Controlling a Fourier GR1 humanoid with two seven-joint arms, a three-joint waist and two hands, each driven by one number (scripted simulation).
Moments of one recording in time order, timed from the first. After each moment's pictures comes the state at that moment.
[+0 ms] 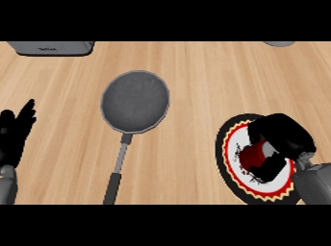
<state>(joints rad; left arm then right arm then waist) -0.12 0.33 0.18 -1.32 -0.13 0.04 0.24 -0.23 -0.42 0.24 -1.51 0.99 0.43 0.04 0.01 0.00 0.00</state>
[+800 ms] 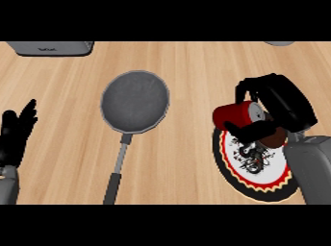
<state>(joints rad) -0.12 0.31 0.18 -1.33 -0.14 0.04 0.24 -0.42 -0.28 0.08 -1.53 0.87 0.18 -0.15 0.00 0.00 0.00</state>
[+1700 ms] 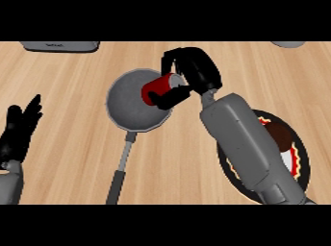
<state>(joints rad) -0.15 0.30 0.17 -1.34 -0.16 0.02 0.26 -0.87 -0.01 0.20 -1.00 0.70 -0.06 0.09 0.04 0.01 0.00</state>
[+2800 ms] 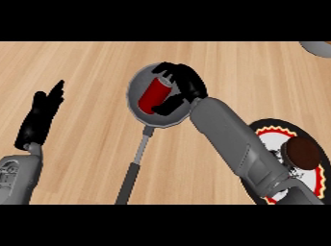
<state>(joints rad) -0.28 0.27 0.11 -1.28 -0.18 -0.01 0.24 -1.03 0.00 0.42 -0.46 0.18 -0.28 -0.07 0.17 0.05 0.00</state>
